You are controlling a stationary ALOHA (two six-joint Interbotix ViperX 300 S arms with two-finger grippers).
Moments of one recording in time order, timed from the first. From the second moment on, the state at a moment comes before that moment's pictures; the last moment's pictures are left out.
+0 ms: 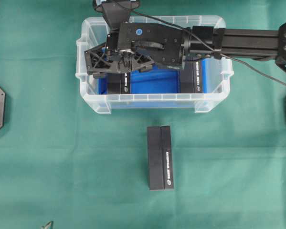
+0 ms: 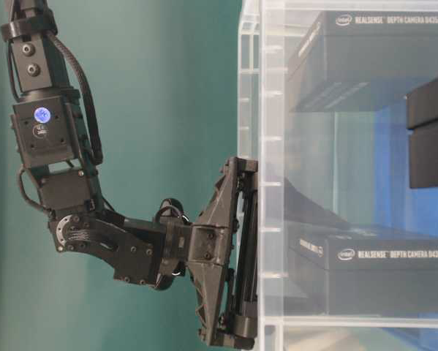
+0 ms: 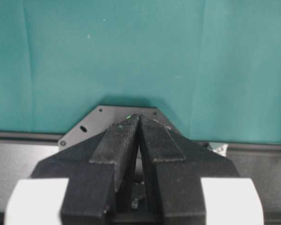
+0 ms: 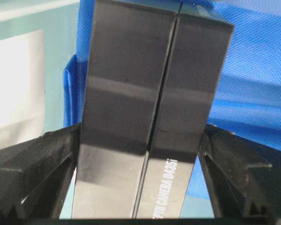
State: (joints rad) left arm -0.08 -0.75 0.39 0.03 1.60 -0.15; right arm -0.16 0.55 -0.40 -0.09 1.15 1.45
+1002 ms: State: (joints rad) left arm -0.08 -0.75 0.39 0.03 1.60 -0.15; right arm -0.16 0.56 -0.40 -0.07 1.19 1.47
